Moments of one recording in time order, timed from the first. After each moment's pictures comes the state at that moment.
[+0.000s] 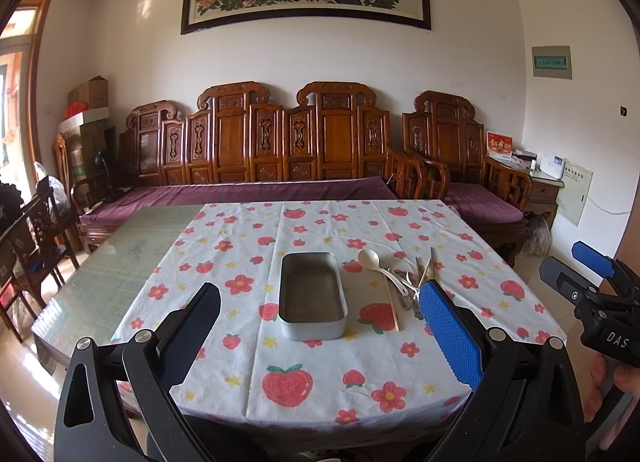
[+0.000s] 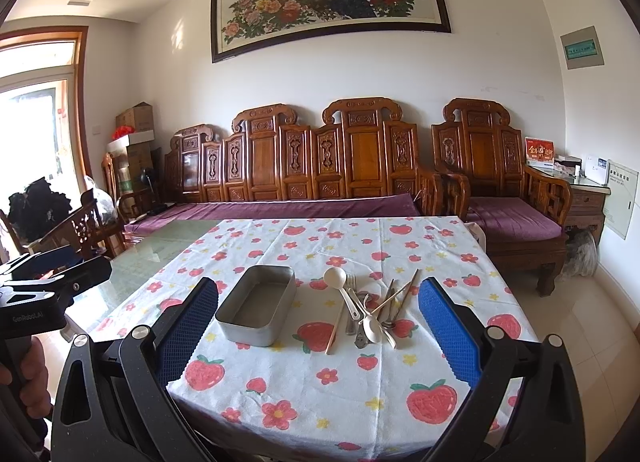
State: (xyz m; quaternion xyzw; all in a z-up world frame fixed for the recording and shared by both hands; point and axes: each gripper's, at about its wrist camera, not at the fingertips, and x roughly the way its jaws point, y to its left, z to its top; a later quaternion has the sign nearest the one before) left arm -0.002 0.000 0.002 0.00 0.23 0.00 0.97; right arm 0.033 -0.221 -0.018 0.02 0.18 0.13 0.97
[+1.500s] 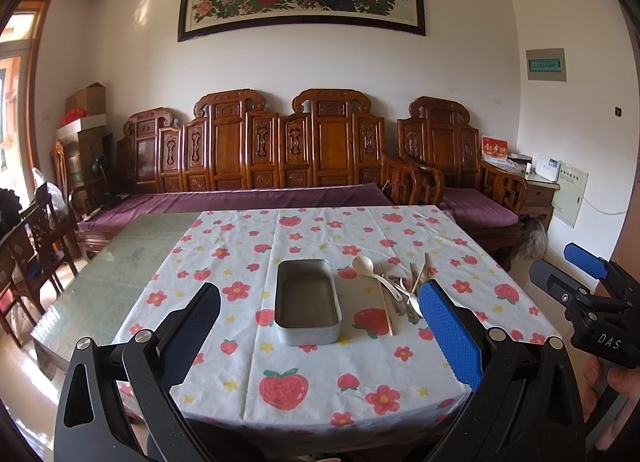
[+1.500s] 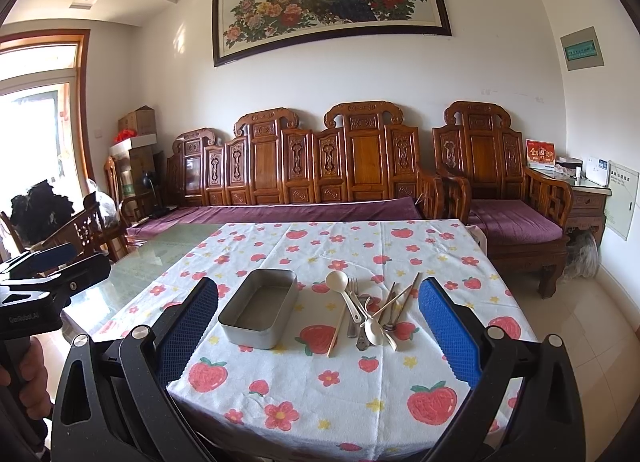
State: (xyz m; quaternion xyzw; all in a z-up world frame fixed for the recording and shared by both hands) left arm -0.003 -0.016 0.034 0.00 0.22 -0.01 0.98; right arm 0.028 -0.226 -0.013 0.03 0.18 0.13 0.97
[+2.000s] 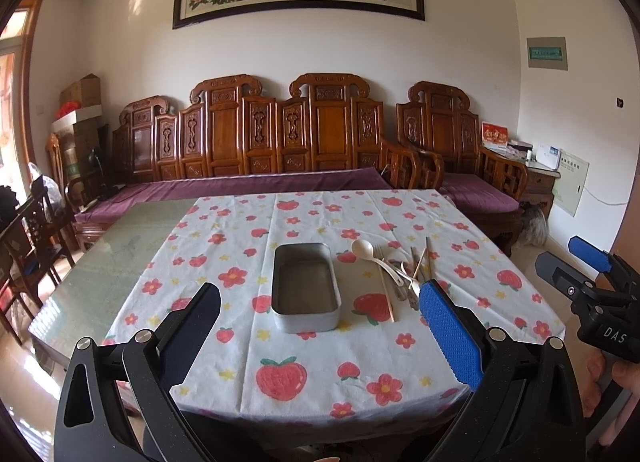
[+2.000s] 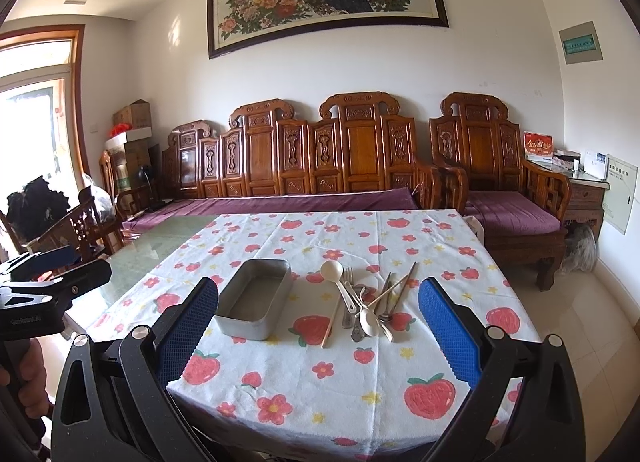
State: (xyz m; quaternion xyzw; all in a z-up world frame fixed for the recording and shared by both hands) left arm 0.008 -0.015 0.010 0.01 0.25 -0.01 0.97; right arm 0.036 -0.229 -0.022 0.03 0.20 0.12 0.97
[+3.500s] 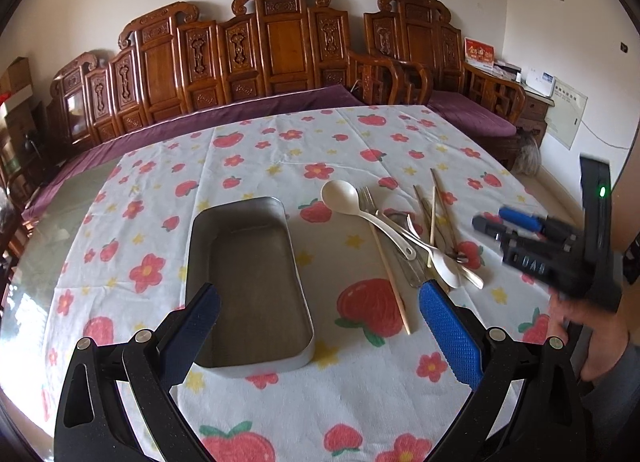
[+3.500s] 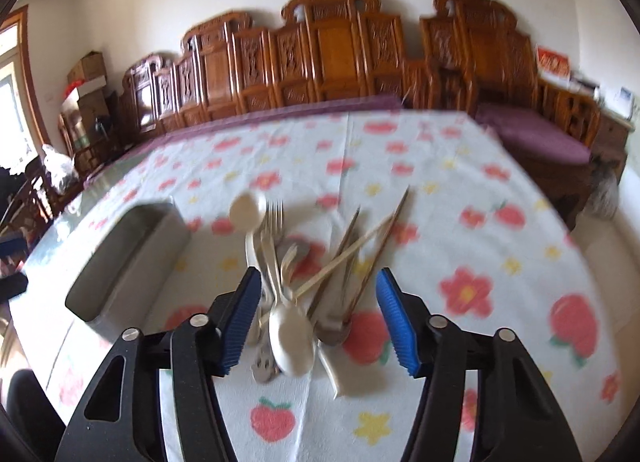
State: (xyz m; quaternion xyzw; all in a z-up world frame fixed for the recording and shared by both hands) left arm 0.218 -0.056 -0.113 0.05 0.38 -0.08 0.92; right arm 0.300 -0.275 -0.208 0.04 0.35 0.11 0.93
